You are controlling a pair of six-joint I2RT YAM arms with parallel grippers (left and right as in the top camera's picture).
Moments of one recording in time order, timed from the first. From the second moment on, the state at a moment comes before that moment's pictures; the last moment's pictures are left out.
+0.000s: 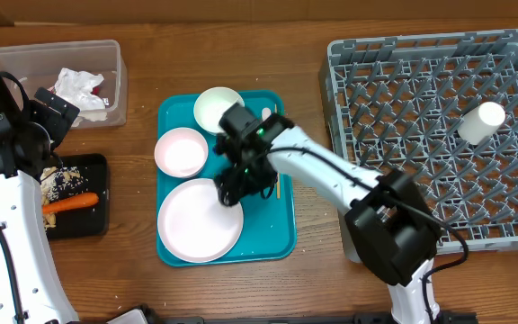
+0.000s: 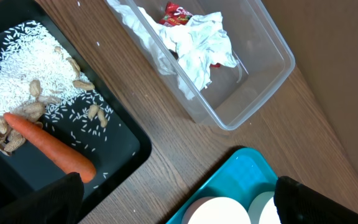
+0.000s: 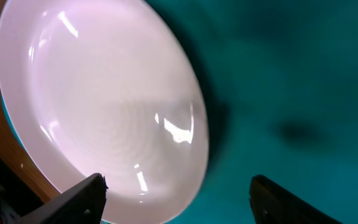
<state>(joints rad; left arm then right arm) 0.41 1.41 1.40 -0.90 0.01 -0.66 0.76 2.10 1.60 -0.95 -0.38 0.16</state>
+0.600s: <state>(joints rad) 0.41 1.41 1.40 -0.90 0.01 -0.66 0.77 2.10 1.50 -0.88 -0.33 0.22</state>
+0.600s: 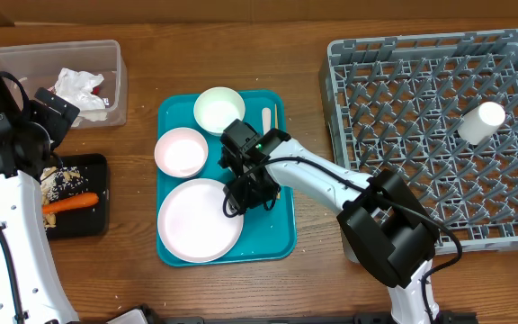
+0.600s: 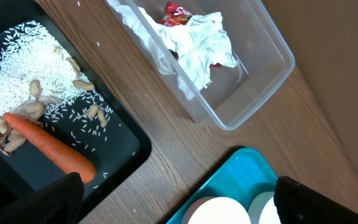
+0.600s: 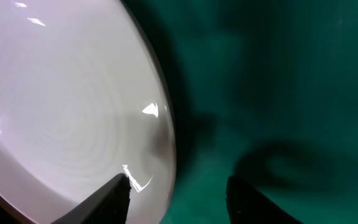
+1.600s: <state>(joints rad) 0.41 1.41 1.40 -0.90 0.01 -0.66 0.79 2.10 1.48 -0.86 -0.33 0.28</state>
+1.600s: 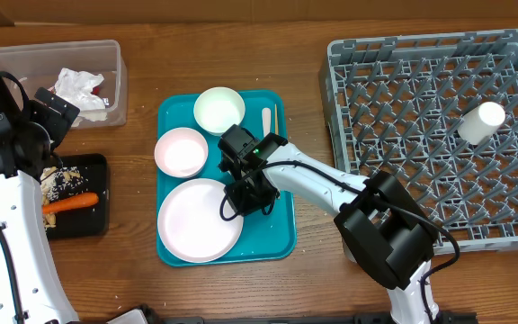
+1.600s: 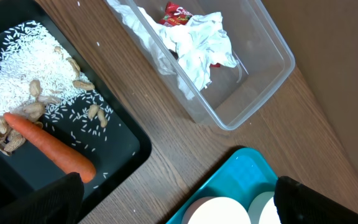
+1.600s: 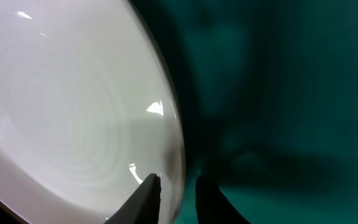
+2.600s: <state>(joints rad) 0.41 1.41 1.40 -0.90 0.01 -0.66 0.09 1.60 1.61 -1.07 0.02 0.25</state>
